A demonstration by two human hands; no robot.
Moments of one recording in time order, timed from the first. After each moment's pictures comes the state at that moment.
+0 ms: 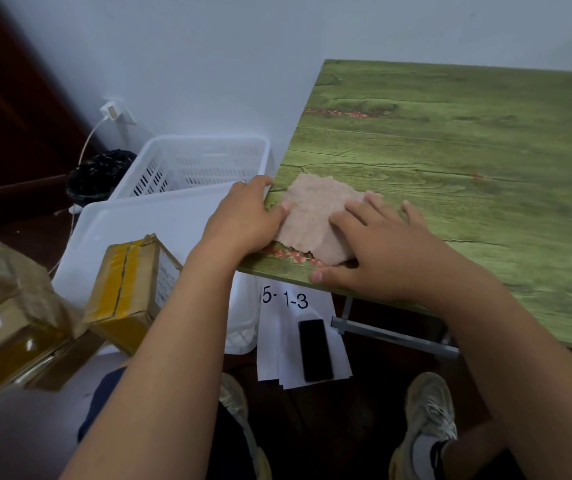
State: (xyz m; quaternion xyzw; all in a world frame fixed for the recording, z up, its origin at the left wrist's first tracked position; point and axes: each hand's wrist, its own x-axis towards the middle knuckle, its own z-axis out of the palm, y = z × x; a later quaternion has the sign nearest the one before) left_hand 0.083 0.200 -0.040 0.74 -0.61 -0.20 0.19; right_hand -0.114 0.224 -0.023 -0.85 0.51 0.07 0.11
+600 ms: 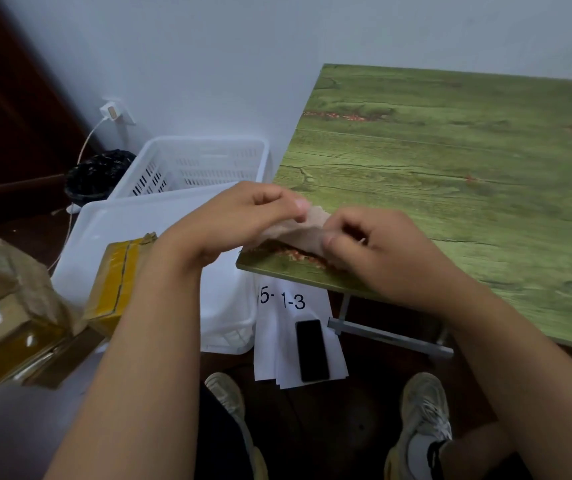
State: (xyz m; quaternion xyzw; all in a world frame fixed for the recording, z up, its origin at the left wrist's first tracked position) left_hand 0.091 0.231 -0.003 0.56 -0.65 -0.44 0.27; right_hand -0.115 0.240 -0.019 -0.83 0.41 -0.28 0.27
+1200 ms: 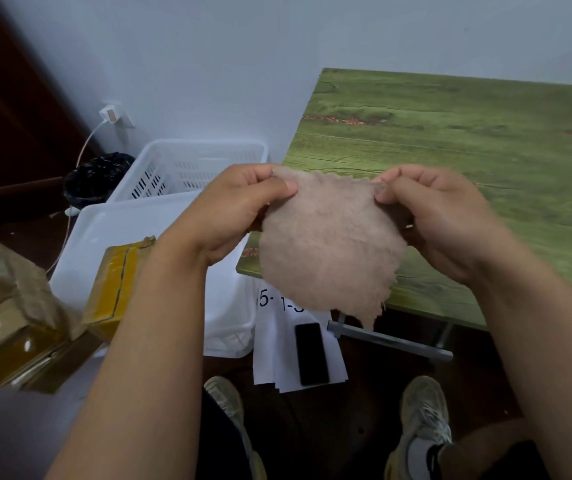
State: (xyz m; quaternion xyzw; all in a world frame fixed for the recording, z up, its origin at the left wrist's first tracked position) left_hand 0.085 0.227 0.004 0.50 -0.56 -0.52 0.41; right_hand -0.135 0.222 0.009 -0.55 0.47 -0.41 0.55
